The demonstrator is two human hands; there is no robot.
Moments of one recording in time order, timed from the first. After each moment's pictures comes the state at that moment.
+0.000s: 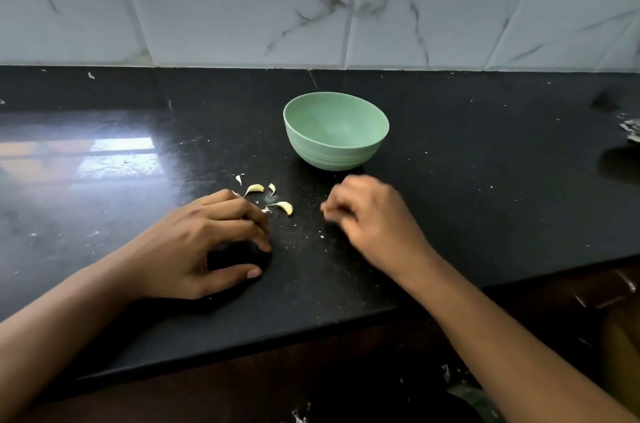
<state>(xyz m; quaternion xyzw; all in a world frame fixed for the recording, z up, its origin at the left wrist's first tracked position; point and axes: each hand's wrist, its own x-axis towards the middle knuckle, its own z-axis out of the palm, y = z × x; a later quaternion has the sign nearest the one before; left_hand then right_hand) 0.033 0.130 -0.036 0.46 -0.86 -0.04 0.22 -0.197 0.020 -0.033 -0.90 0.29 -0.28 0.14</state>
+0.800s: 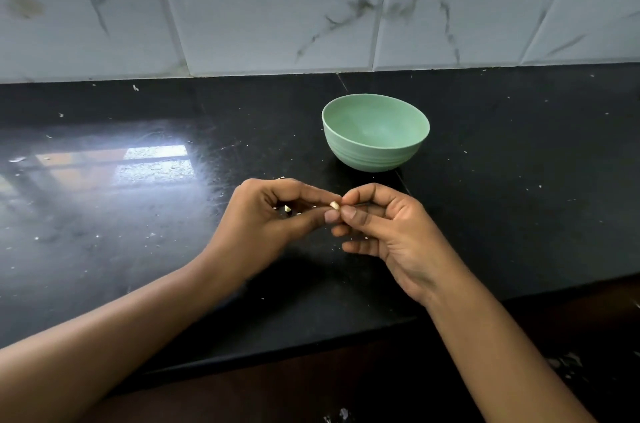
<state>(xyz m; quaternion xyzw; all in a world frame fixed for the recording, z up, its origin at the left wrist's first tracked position) -0.006 0.121 -0.023 0.53 -0.61 -0.24 0.53 -0.170 0.067 -0.015 -0.53 0.31 -0.34 0.72</state>
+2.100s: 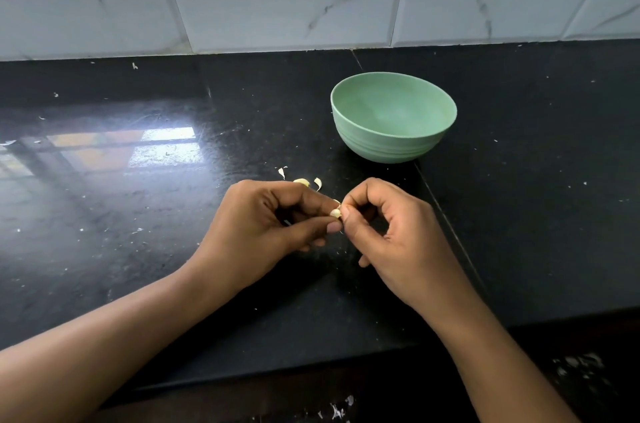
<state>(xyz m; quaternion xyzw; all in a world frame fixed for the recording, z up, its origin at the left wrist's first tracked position) -0.012 0.122 -0.024 0.56 -0.57 -0.29 0.52 -0.166 0.057 -0.033 -0.80 0.30 -0.37 0.38</state>
